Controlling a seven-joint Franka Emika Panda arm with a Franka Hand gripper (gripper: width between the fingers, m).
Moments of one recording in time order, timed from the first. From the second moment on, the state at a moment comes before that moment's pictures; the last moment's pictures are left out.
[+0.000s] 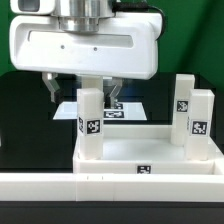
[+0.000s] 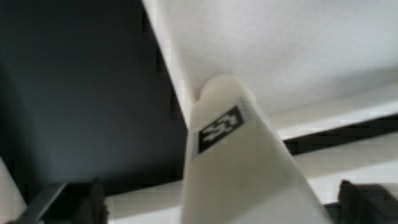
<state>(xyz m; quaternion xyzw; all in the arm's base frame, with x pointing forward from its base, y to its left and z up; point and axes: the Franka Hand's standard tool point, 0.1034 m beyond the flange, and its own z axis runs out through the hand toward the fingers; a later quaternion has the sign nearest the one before) 0.595 -0.065 0.108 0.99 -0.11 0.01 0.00</state>
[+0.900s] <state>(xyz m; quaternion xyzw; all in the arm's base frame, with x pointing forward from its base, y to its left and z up) 0.595 -0.052 0.105 1.00 -0.03 0.01 0.00</state>
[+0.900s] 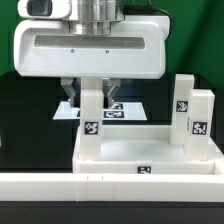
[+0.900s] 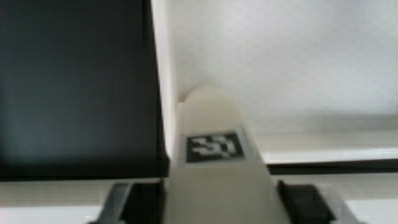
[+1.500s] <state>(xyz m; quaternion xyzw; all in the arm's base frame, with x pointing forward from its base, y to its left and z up) 0.595 -0.051 0.104 0.99 -0.14 0.01 0.00</state>
